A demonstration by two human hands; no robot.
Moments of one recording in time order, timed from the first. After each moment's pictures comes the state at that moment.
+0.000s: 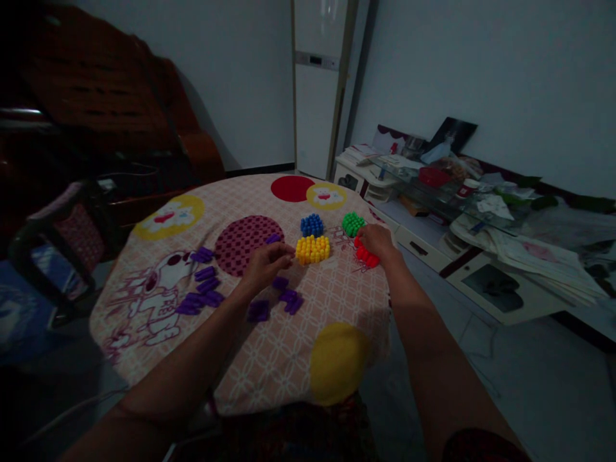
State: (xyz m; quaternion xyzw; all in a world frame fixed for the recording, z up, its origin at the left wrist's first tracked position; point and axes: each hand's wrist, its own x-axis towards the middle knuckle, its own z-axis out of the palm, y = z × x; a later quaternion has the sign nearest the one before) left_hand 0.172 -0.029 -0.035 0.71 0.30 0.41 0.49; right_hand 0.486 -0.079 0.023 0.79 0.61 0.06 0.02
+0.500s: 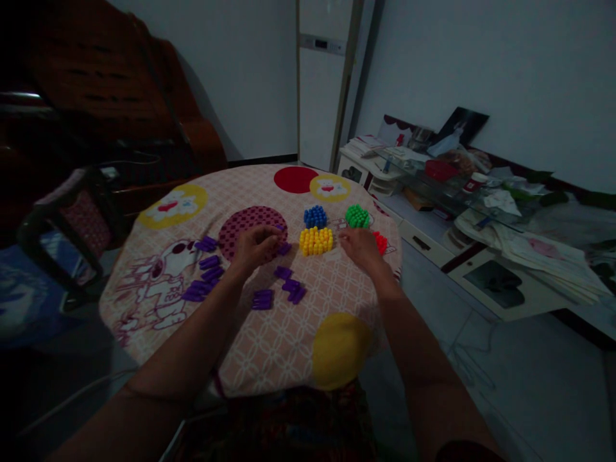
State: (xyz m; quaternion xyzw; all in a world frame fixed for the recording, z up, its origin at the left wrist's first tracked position) left_hand 0.151 -0.009 -0.023 0.66 0.35 0.45 0.48; right_hand 0.419 -0.108 0.016 0.73 0.67 0.00 -0.16
